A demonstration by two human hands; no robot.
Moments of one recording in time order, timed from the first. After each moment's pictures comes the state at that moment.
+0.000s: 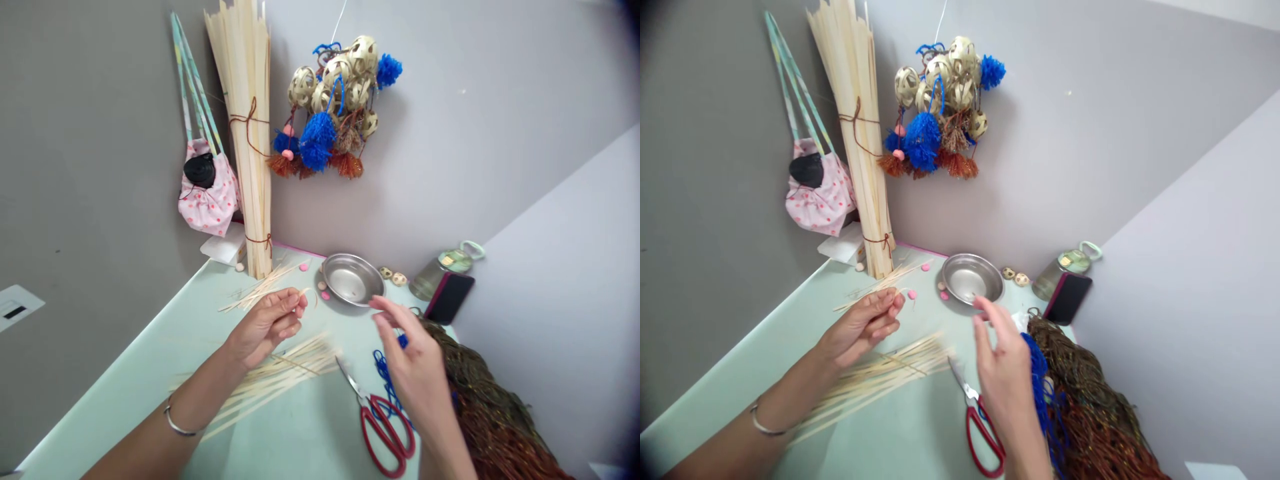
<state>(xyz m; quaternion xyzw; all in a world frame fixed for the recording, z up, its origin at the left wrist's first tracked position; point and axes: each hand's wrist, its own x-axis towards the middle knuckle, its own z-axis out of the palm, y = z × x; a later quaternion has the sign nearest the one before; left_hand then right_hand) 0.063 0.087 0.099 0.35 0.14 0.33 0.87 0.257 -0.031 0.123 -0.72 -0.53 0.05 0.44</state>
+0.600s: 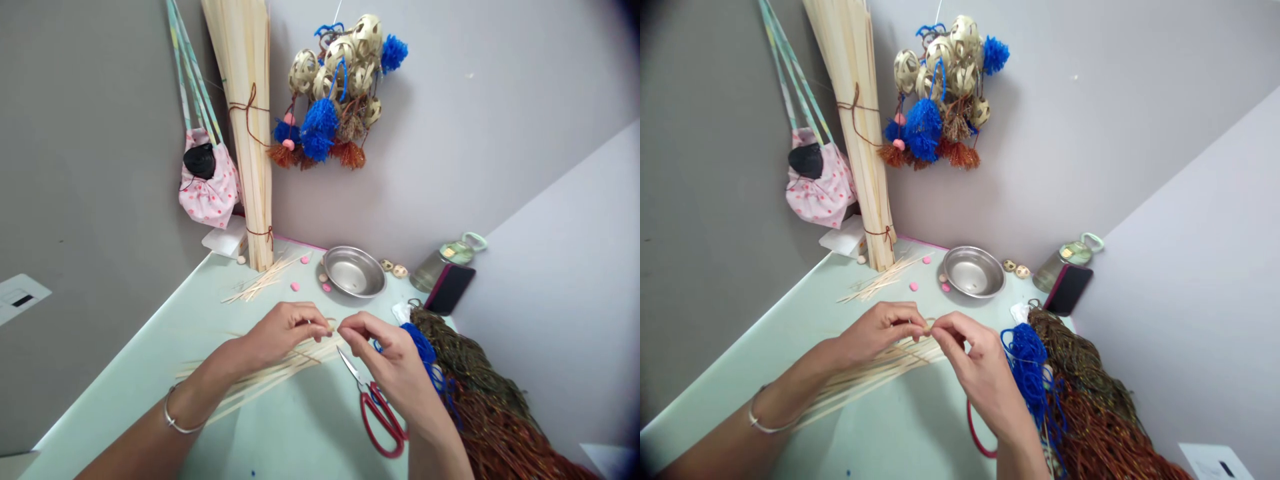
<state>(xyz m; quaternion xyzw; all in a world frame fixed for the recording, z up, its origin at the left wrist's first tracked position) 0.065 0.075 0.103 0.73 0.19 0.23 0.62 0.232 -0.038 0.140 -0.62 -0.62 0.27 0.40</state>
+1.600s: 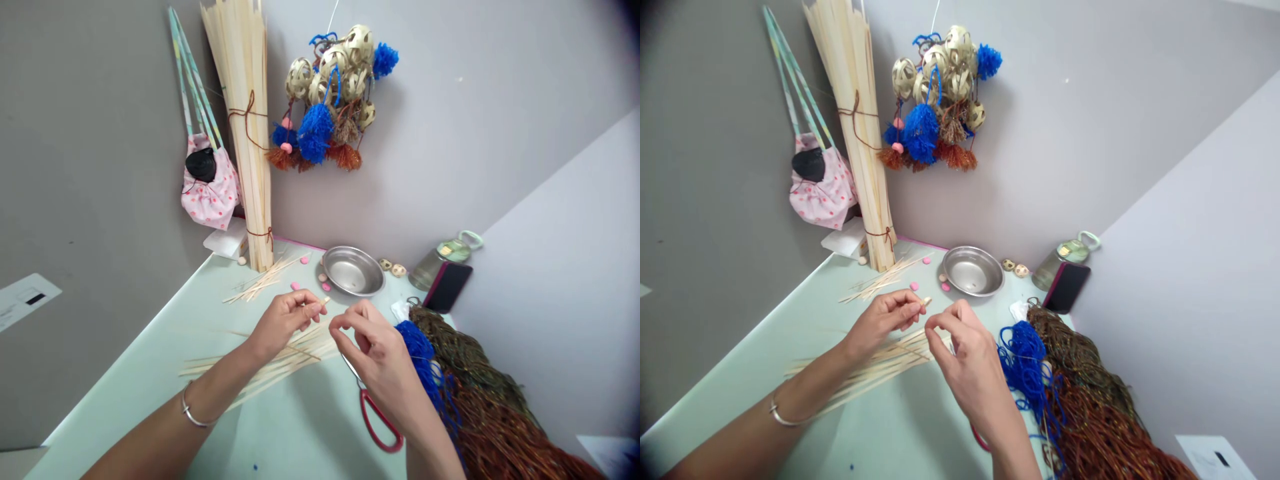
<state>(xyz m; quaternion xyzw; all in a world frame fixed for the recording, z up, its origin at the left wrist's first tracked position) 0.077 0.070 0.090 0.60 0.23 0.33 0.69 0.217 -0.042 0.144 -0.67 -0.65 0.15 0.34</state>
